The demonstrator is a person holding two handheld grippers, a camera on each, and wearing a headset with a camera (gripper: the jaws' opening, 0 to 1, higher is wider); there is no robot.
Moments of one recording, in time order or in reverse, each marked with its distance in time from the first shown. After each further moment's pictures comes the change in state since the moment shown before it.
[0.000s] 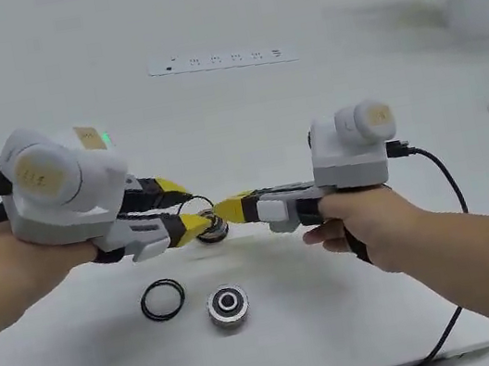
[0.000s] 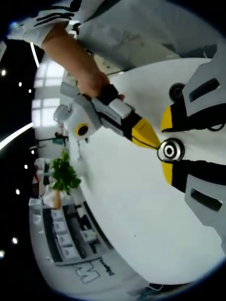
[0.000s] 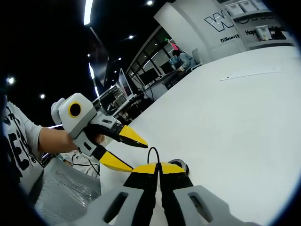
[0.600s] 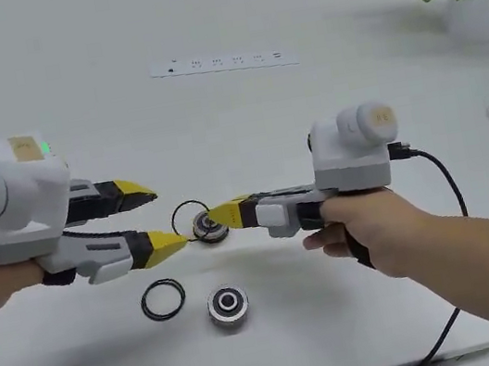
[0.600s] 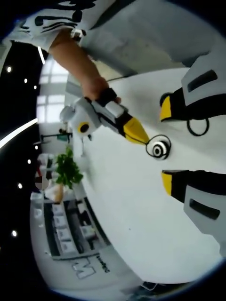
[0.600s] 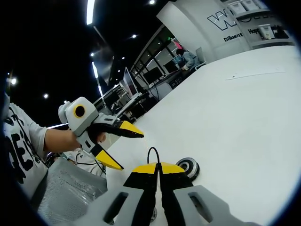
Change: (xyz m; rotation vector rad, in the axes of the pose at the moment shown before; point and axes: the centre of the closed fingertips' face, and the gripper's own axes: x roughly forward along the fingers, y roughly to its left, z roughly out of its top) left arm -0.035 -0.001 -0.012 -0.038 -0.024 0.016; right arm 0.001 0.017 -0.002 0.001 0.013 0.037
